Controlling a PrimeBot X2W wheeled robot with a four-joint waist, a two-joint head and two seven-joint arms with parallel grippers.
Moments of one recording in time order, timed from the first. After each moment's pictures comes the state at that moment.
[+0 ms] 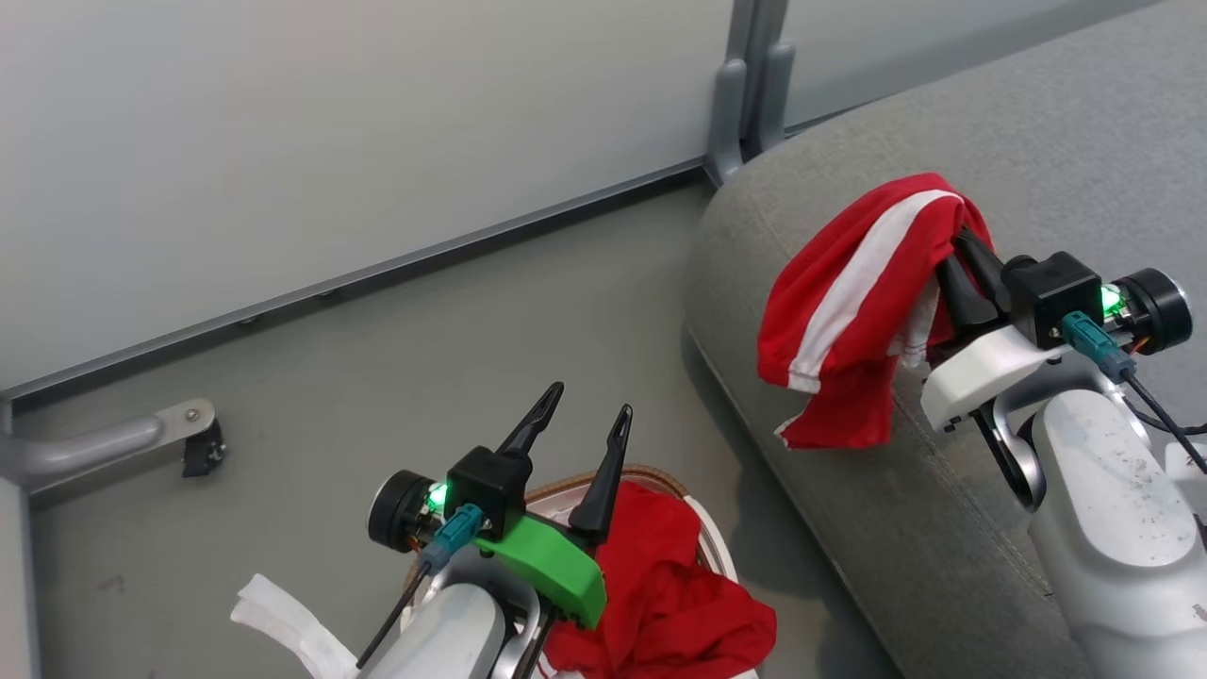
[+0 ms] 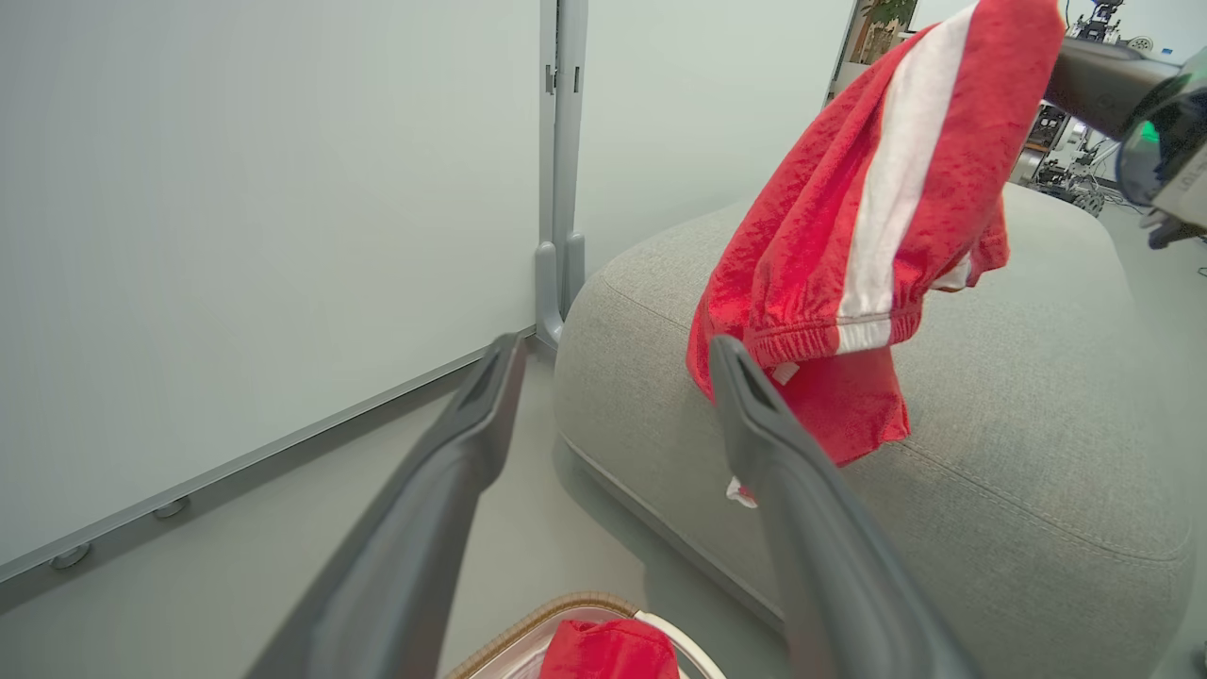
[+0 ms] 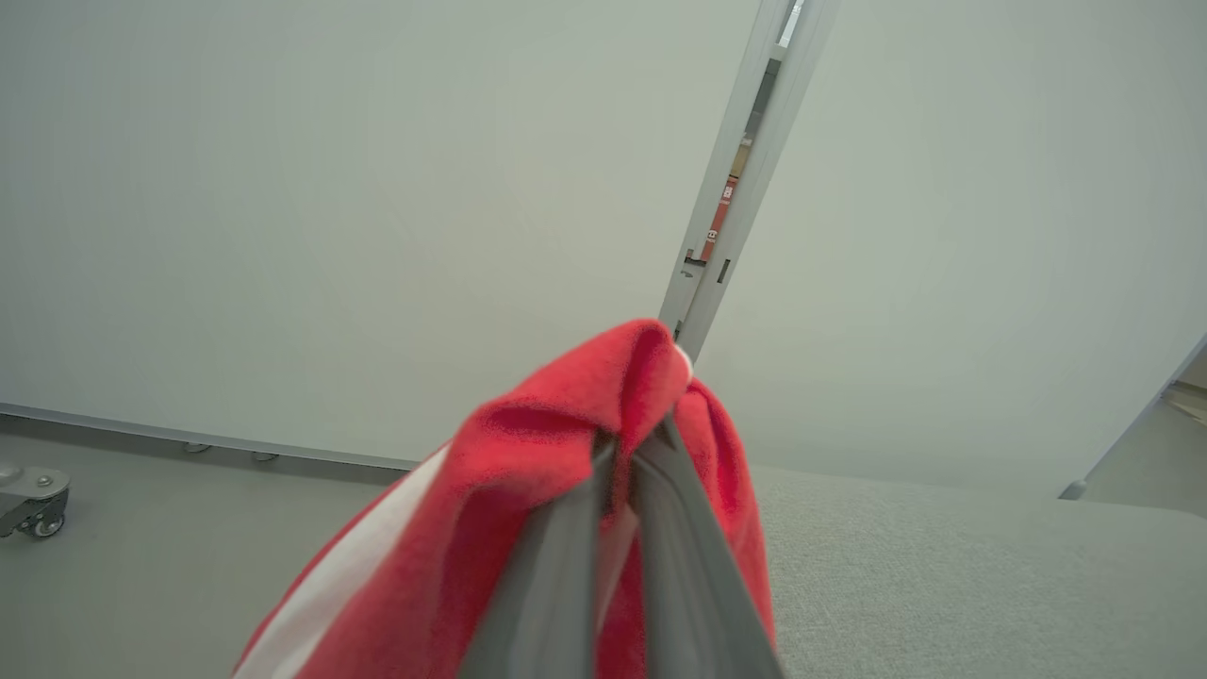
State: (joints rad) left arm -0.32 0.05 -0.60 0.42 -0.37 -0.04 -0.26; right arm -0.53 -0.19 0.13 0.43 0.02 0.13 -0.26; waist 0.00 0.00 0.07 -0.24
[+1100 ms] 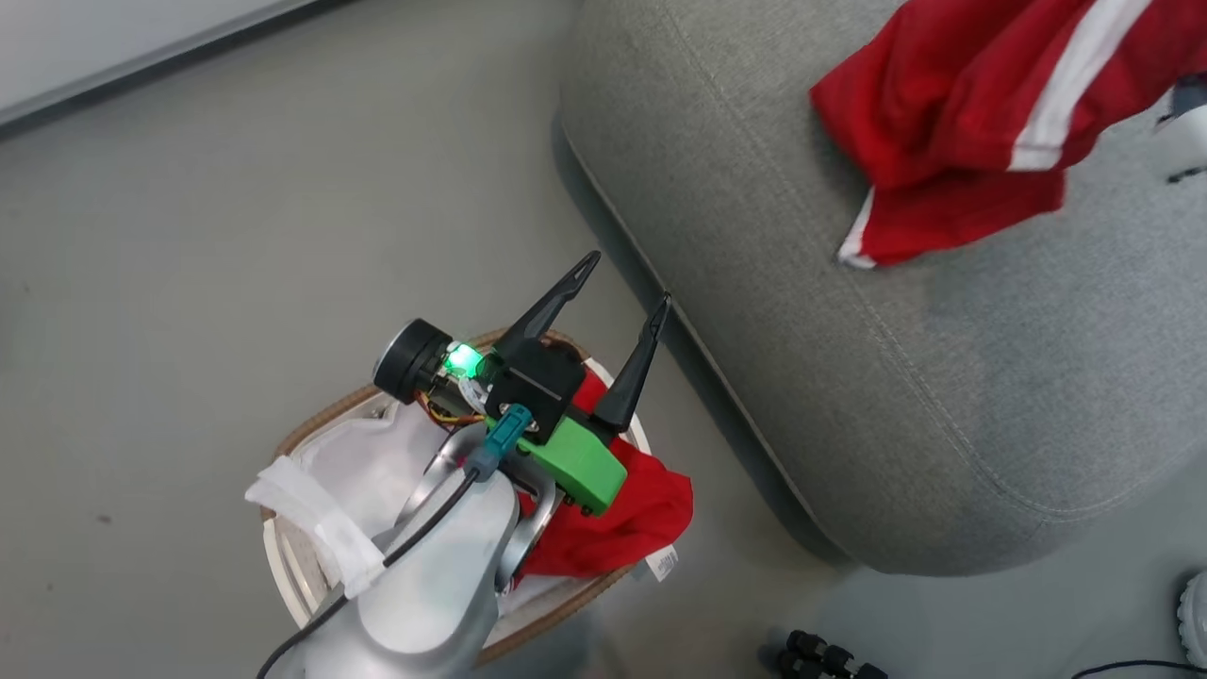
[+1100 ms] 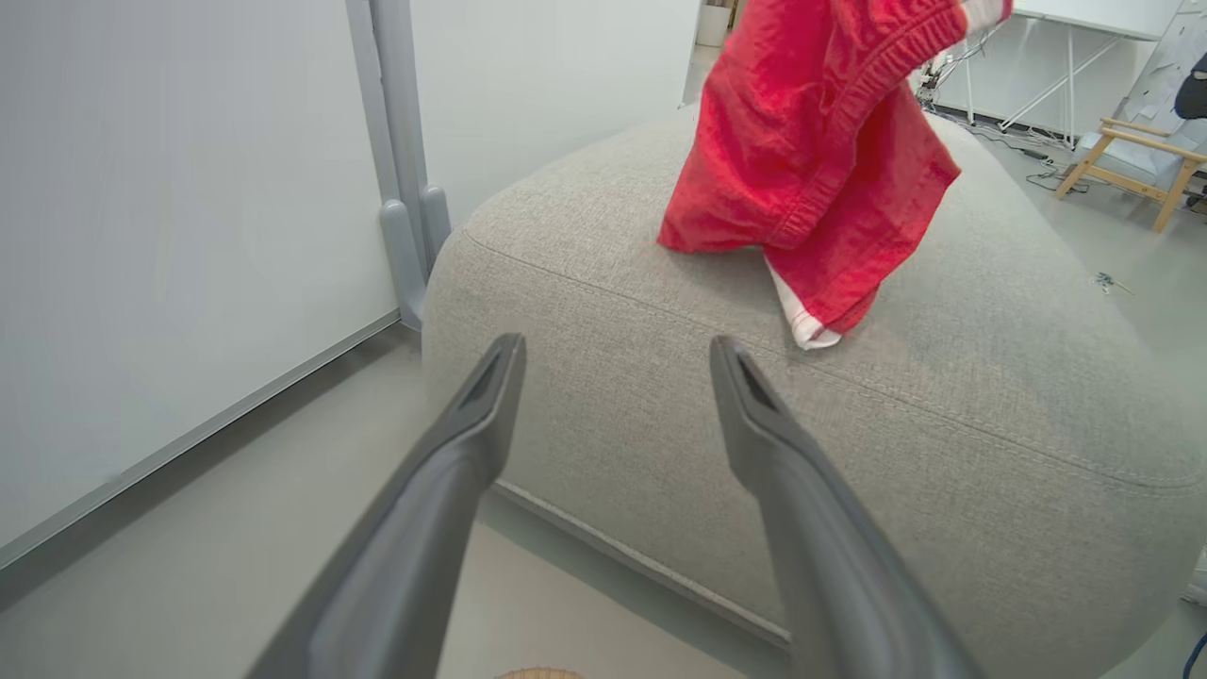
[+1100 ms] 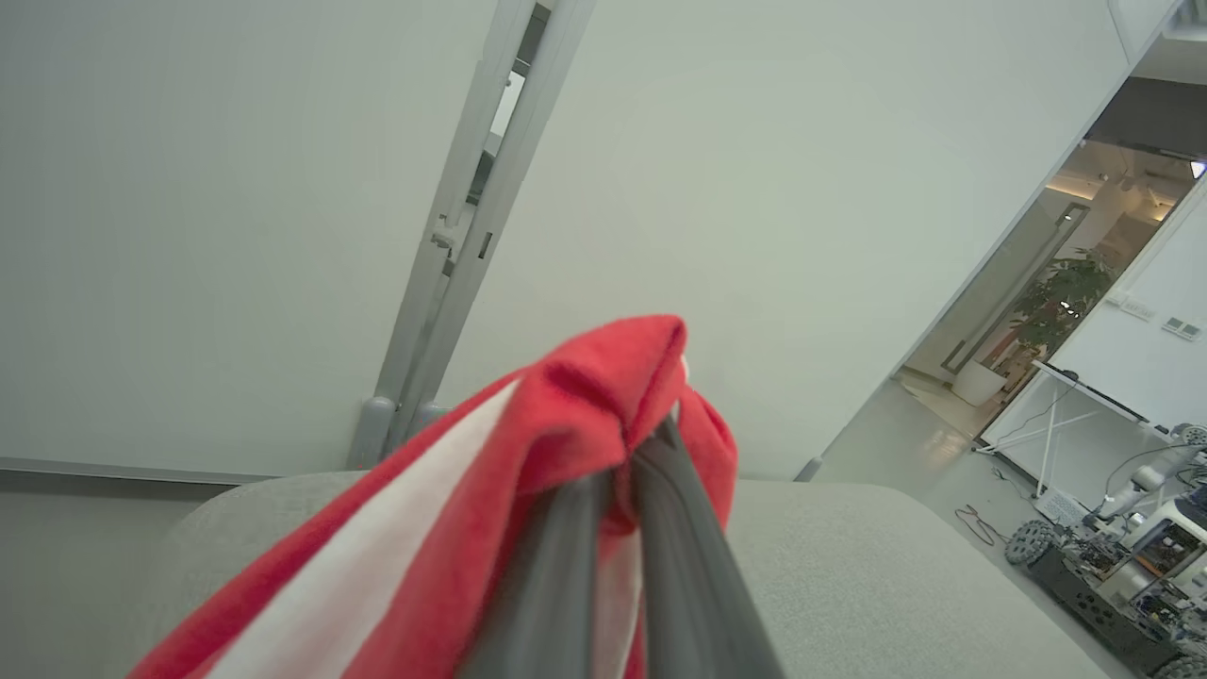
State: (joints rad) left arm -0.55 0.05 -0.64 0.45 -0.18 -0.08 -0.26; right arm -0.82 -0.36 -0.04 0.40 0.07 0.13 -0.26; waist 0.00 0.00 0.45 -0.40
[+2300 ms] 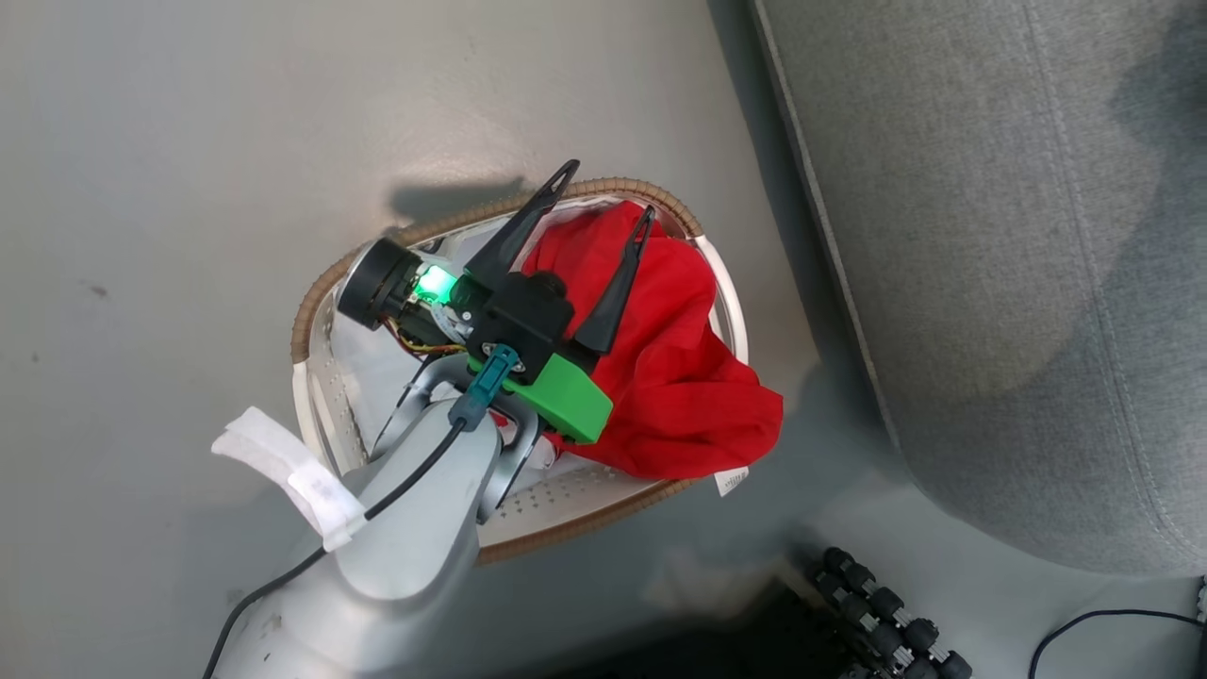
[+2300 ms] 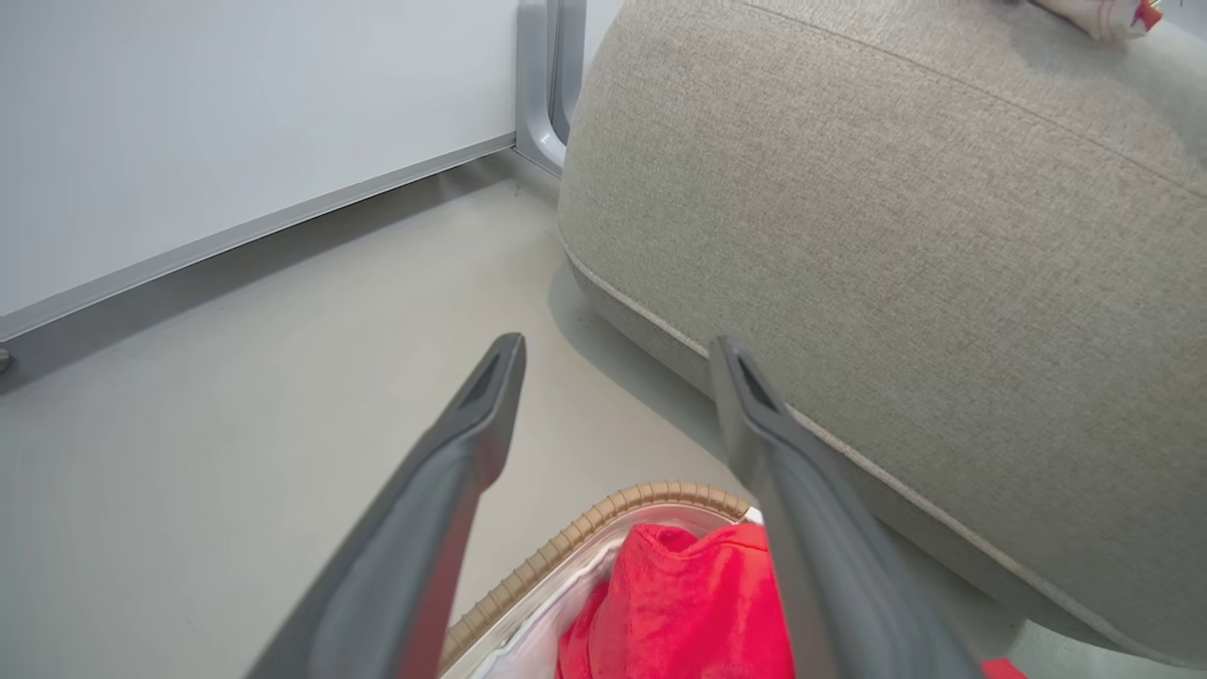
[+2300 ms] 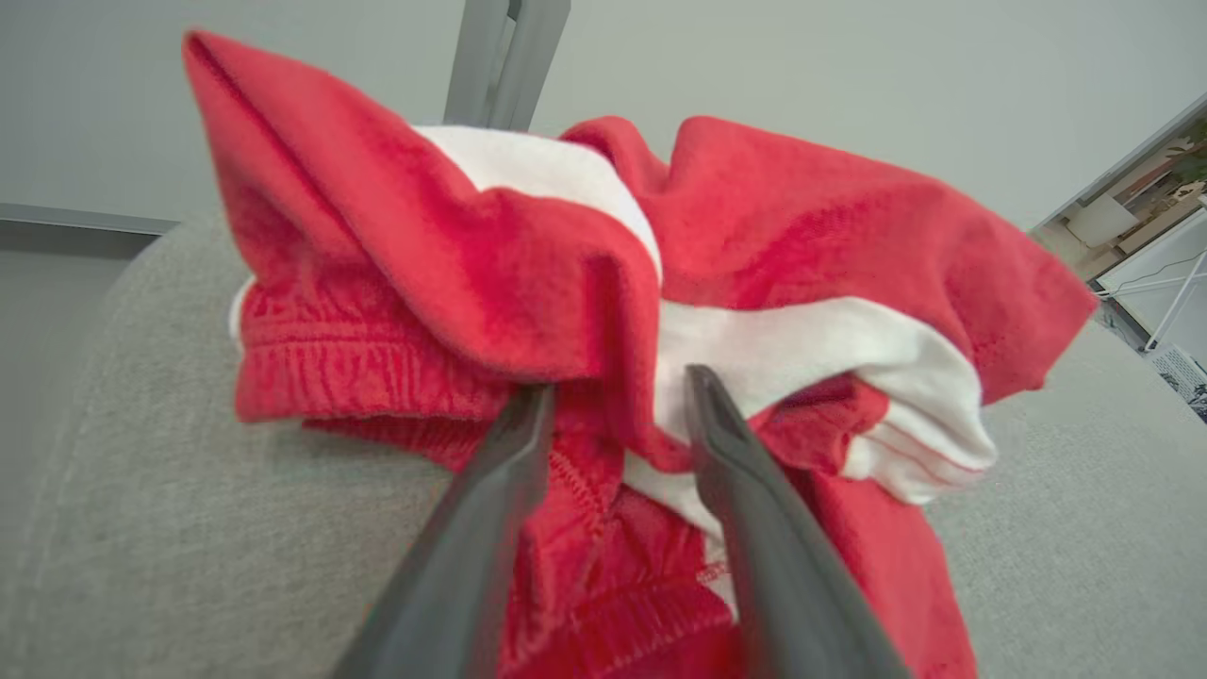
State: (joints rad) left arm -0.66 0.07 -0.62 0.43 -0.11 -0.05 -0.26; right arm -0.97 -0.38 -0.16 0.68 0.03 0.13 -0.26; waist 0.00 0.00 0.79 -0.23
